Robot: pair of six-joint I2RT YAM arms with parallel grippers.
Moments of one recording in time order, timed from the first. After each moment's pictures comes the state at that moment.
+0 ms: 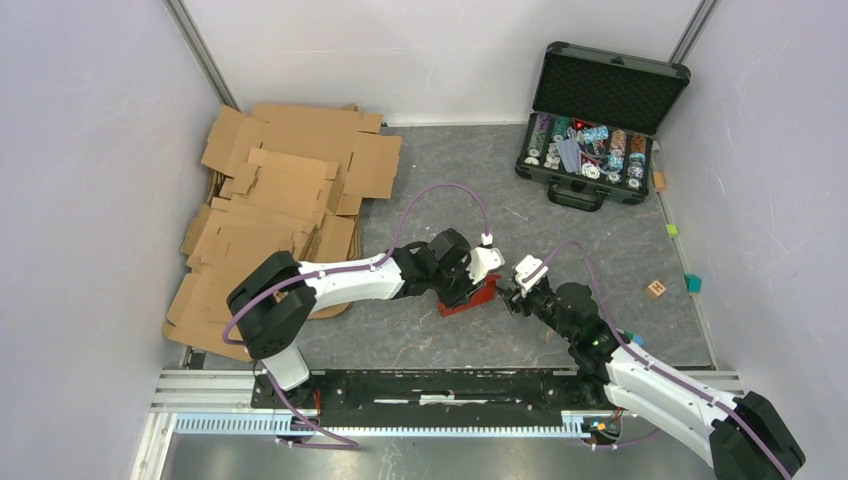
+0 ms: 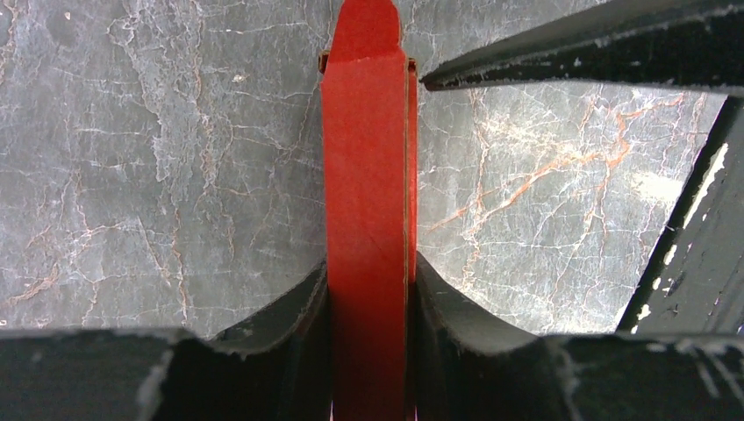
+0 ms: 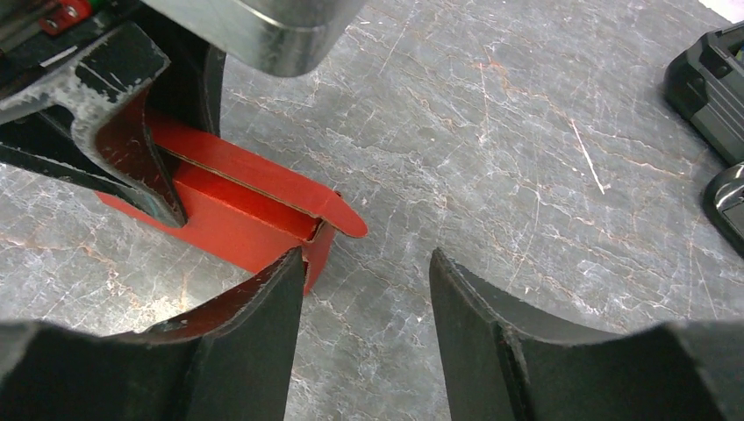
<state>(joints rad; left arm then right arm) -0.99 1.69 1.02 -0.19 0.19 0.15 0.67 0.70 0.07 0.38 -0.02 -0.20</state>
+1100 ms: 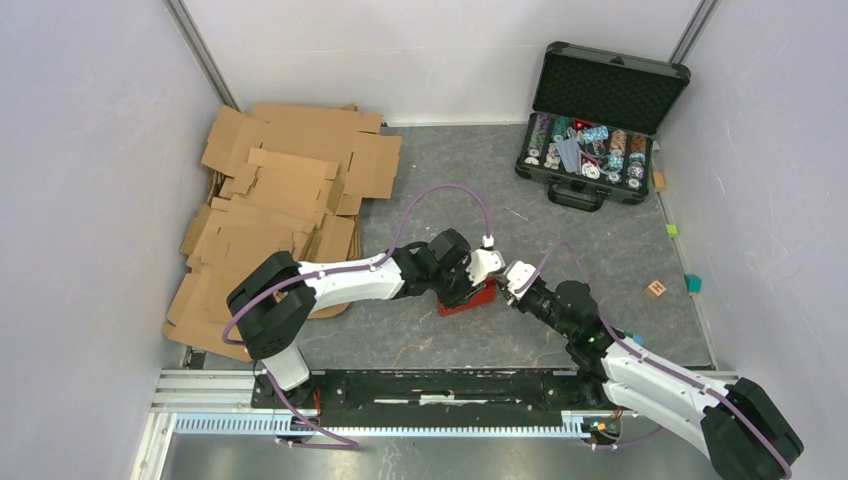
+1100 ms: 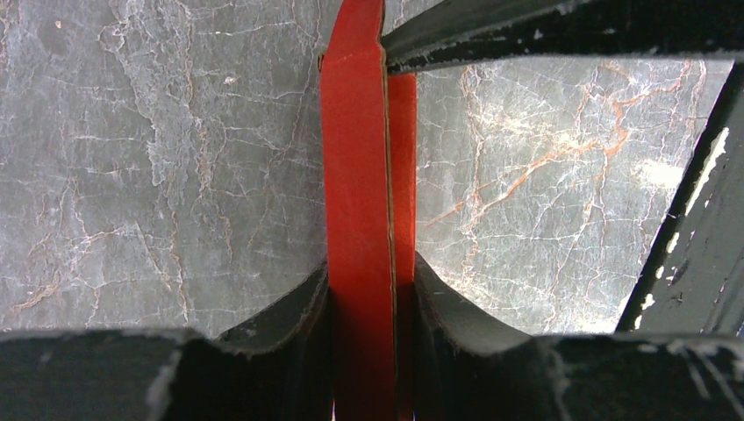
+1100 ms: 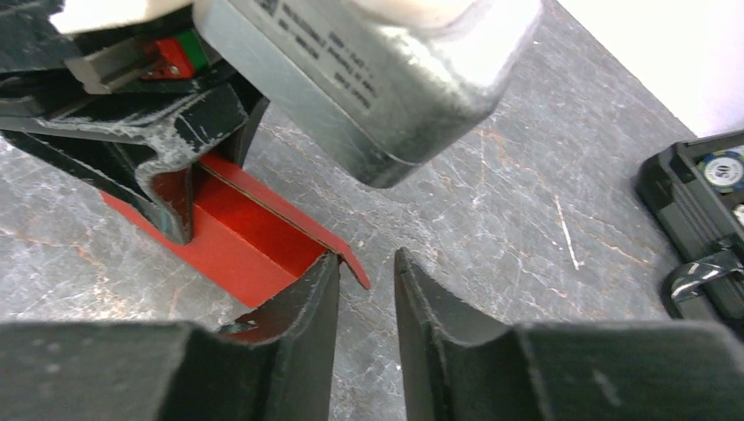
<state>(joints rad) -0.99 1.69 1.02 -0.20 0.21 0.18 0.67 0.77 0.07 0.52 -0.12 -0.37</state>
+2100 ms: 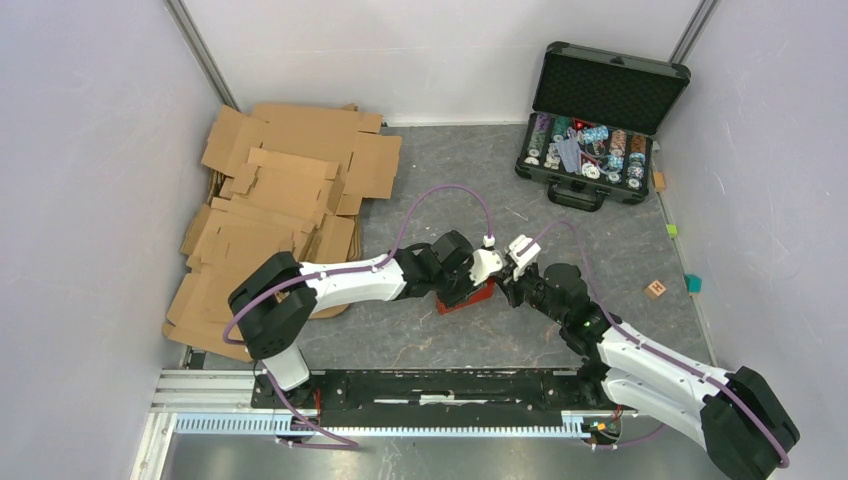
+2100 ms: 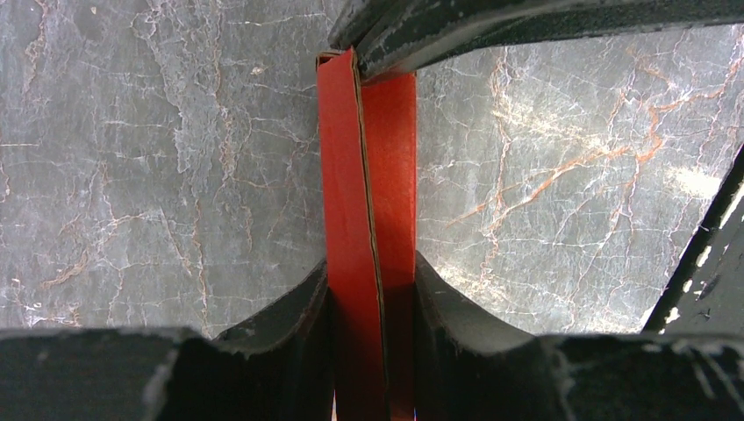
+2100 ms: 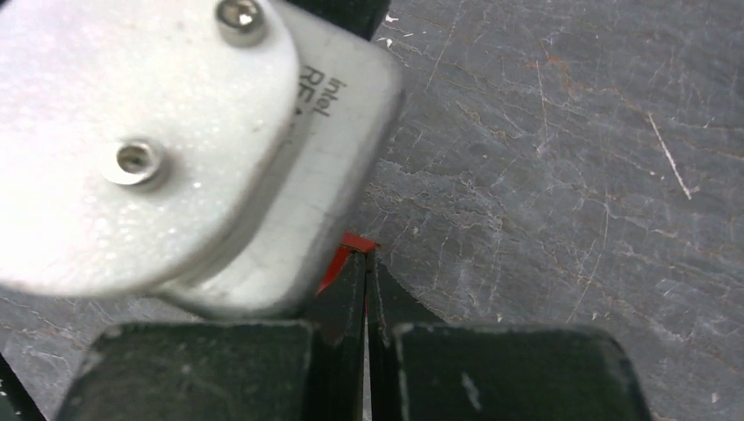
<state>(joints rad) -1.01 1.70 1.03 -0.22 0.13 0.17 0.67 0.86 0.23 0.33 -0.10 -0.05</state>
